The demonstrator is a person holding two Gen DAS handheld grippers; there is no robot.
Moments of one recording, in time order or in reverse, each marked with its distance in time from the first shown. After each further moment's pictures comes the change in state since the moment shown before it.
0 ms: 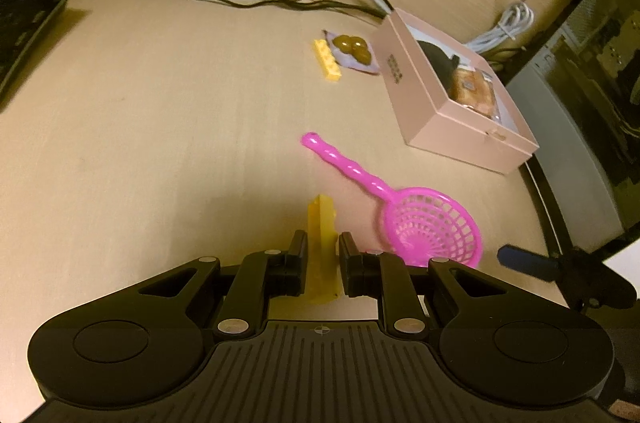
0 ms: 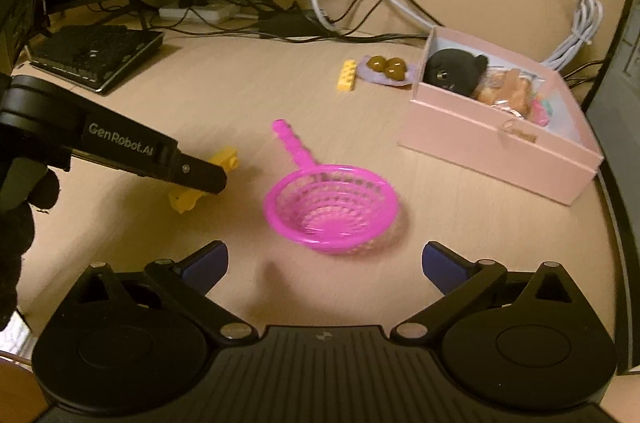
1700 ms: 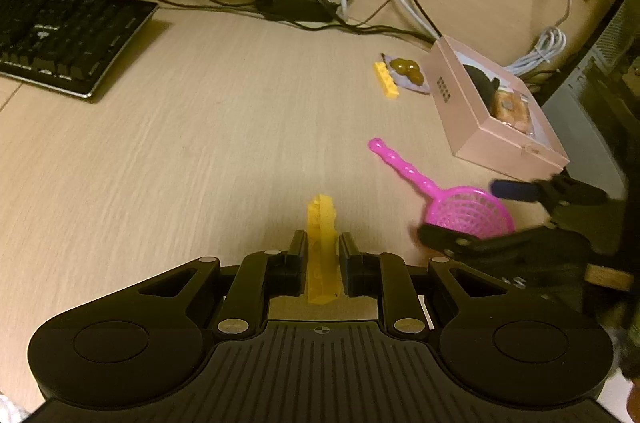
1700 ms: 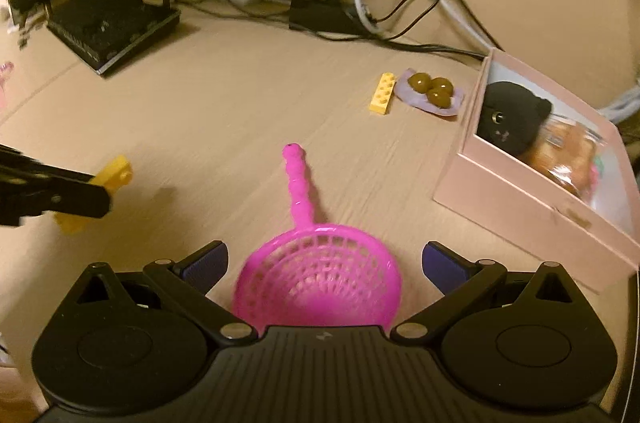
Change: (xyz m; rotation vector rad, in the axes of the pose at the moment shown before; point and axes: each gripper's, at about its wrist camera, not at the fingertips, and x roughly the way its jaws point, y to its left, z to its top) left arm -0.044 0.018 -0.017 -0.021 -0.045 0.108; right arm 0.058 -0.004 0.051 -0.161 0.063 0.057
